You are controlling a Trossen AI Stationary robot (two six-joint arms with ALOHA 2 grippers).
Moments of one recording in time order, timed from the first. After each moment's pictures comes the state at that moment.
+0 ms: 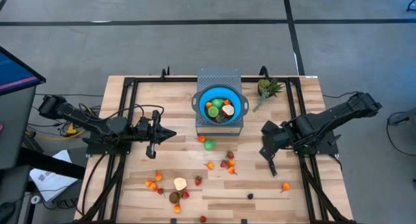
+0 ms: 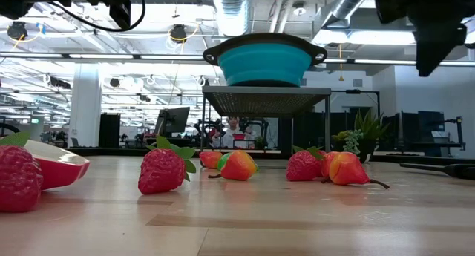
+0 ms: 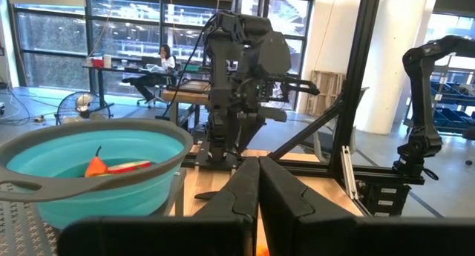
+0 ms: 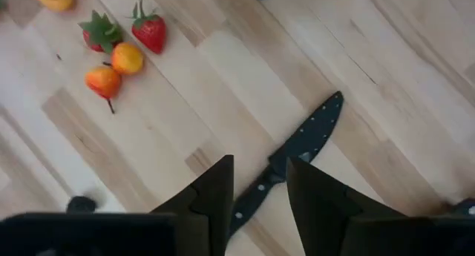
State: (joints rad) left arm -0.30 0.76 0.32 0.58 -0.31 -0.05; right arm 0.38 1.18 0.99 -1.15 0.20 1.08
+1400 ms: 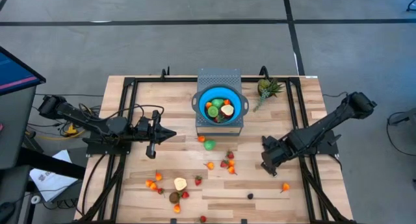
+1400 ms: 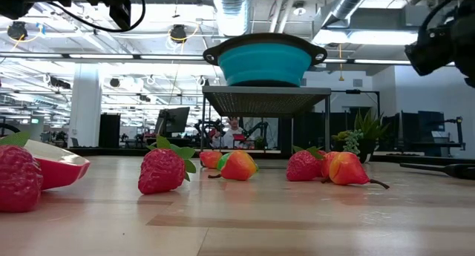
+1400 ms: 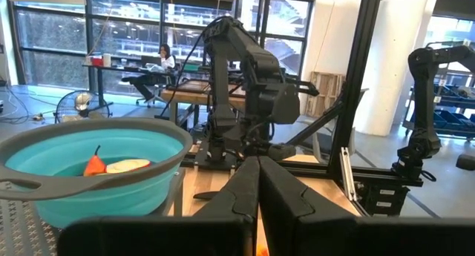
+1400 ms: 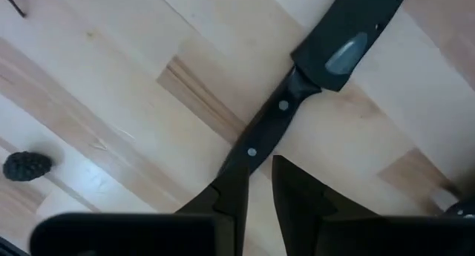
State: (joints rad) left arm -0.30 0.76 0.32 0.58 -0.31 -0.06; right arm 0.51 1.26 0.75 -0.94 -0.03 1.34
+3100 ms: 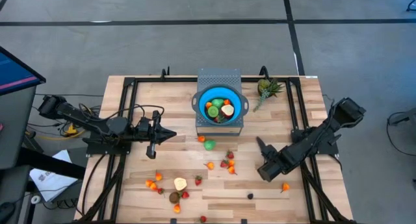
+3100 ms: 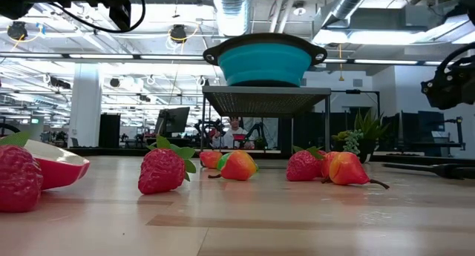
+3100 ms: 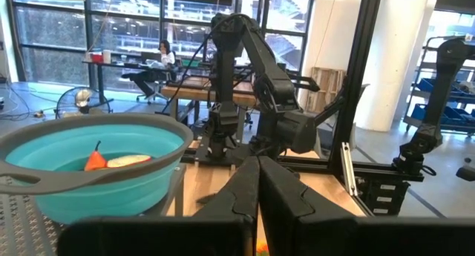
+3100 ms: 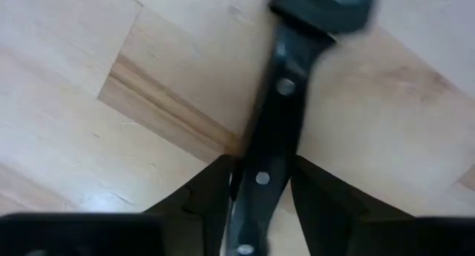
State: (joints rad) left arm -0.30 0.76 0.32 0.56 -0.31 -0.06; right arm 0.65 1.49 0.68 -0.74 0.05 1.62
